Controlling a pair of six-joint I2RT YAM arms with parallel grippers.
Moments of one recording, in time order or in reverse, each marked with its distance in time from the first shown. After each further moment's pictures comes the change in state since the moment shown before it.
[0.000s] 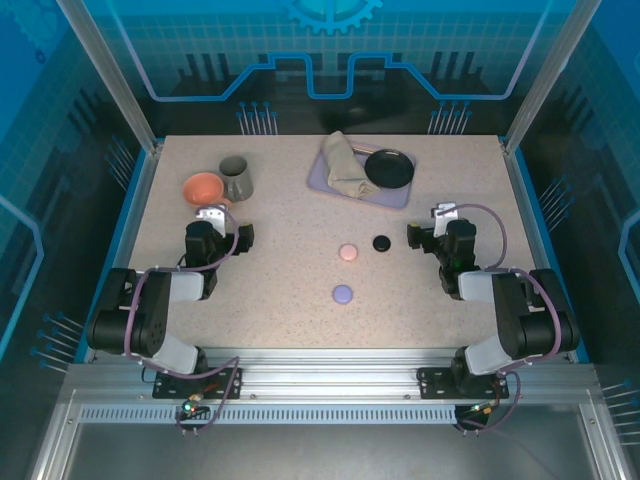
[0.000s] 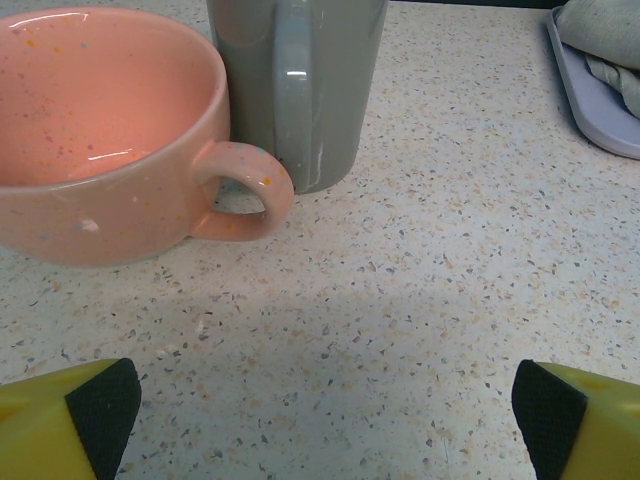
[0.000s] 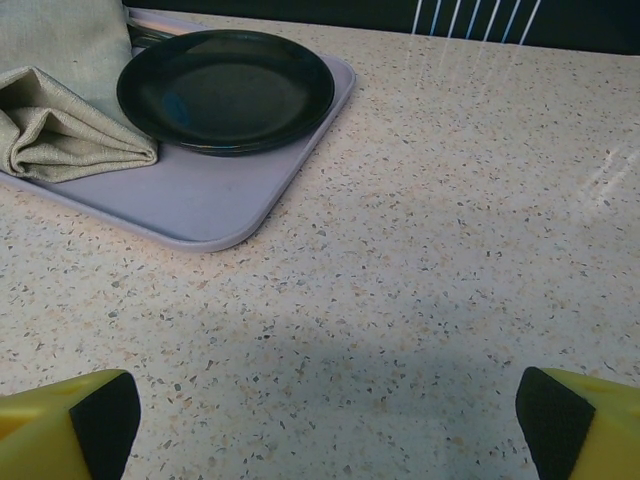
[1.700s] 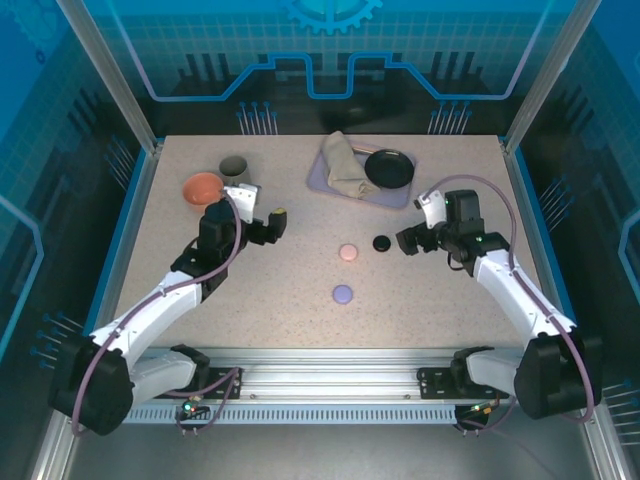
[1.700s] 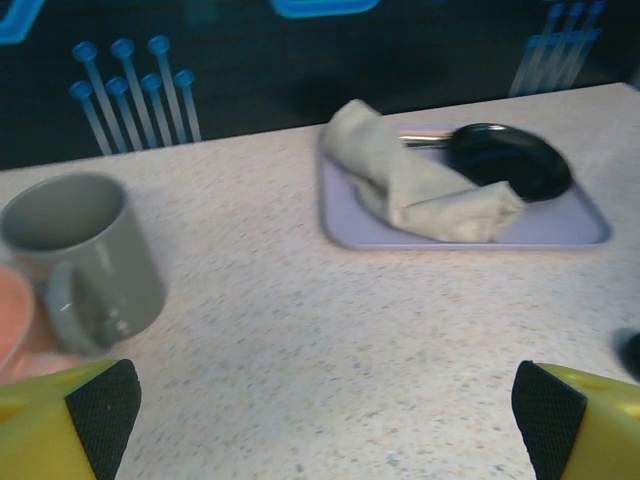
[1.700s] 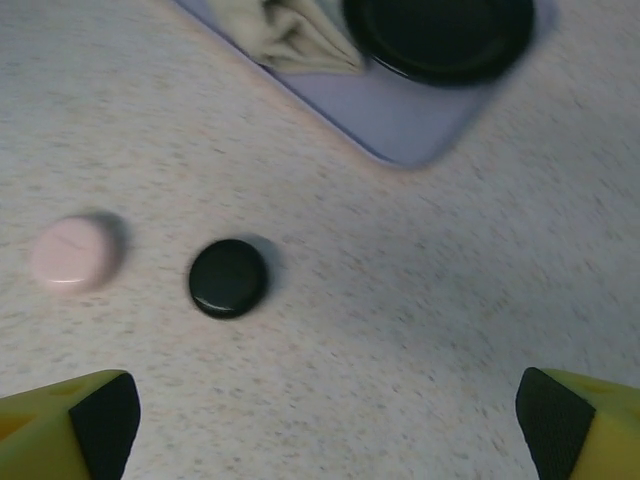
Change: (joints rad) left arm -0.325 -0.391 0.257 -0.567 -0.113 -0.008; right arm 0.071 -0.315 0.383 -1.059 -0.166 -0.137
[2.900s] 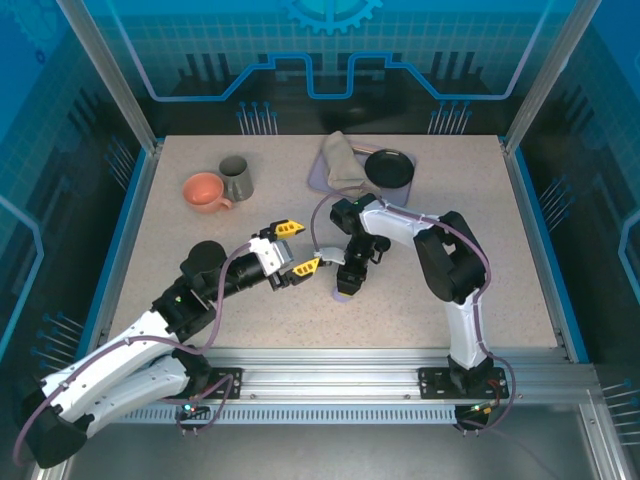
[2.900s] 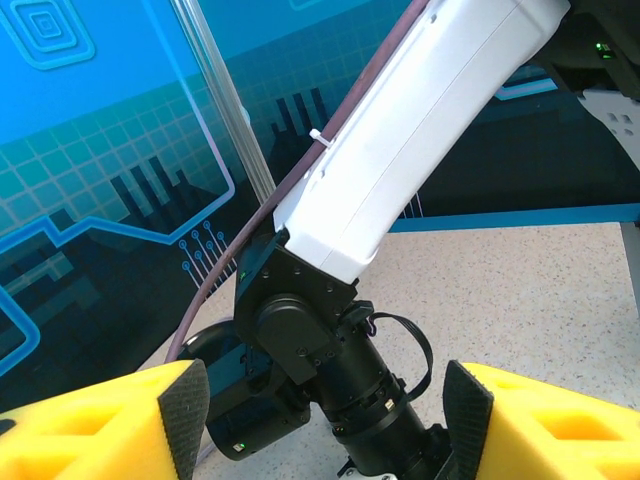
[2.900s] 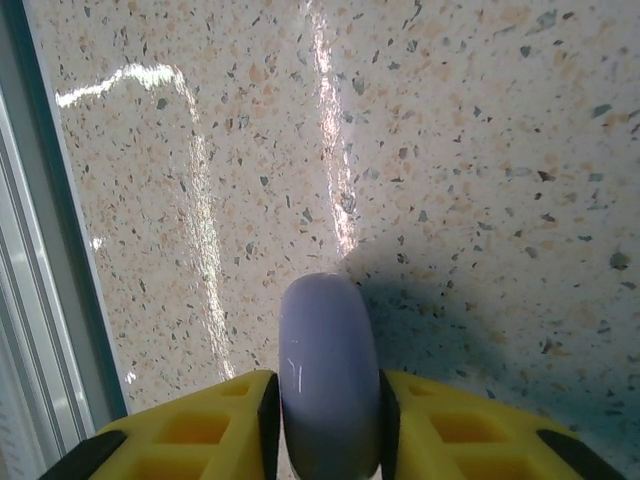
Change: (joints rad) left arm -0.377 -0.339 -0.039 0.055 0.388 0.425; right arm 0.481 0.891 0.687 -0.780 -0.358 -0.569
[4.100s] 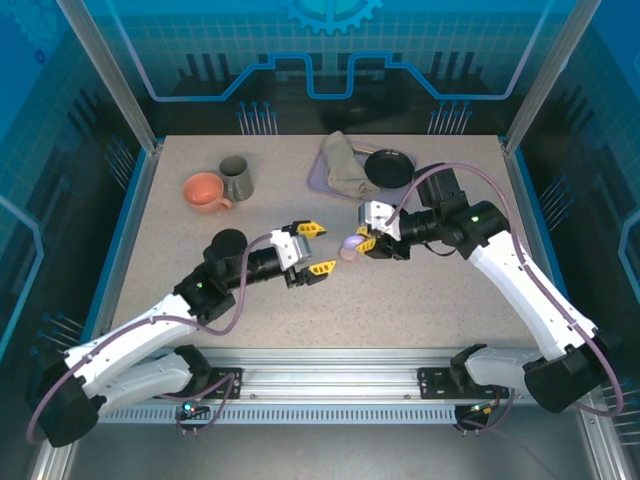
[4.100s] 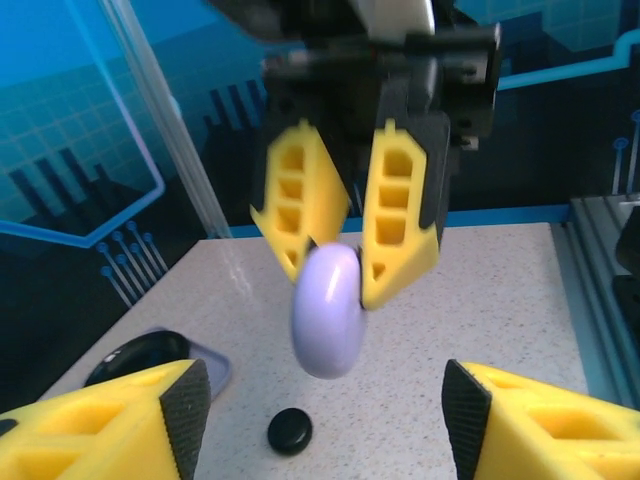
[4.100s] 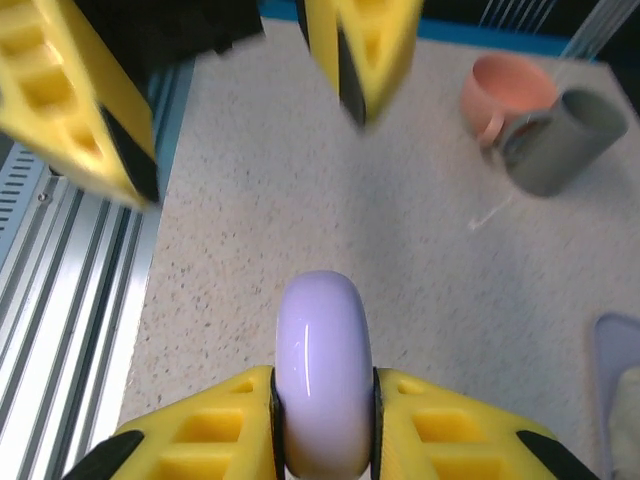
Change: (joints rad) left arm 0.000 0.148 0.018 0.094 0.114 -0.045; right arm -0.163 -0.834 -0.217 0.276 -0.230 -0.079
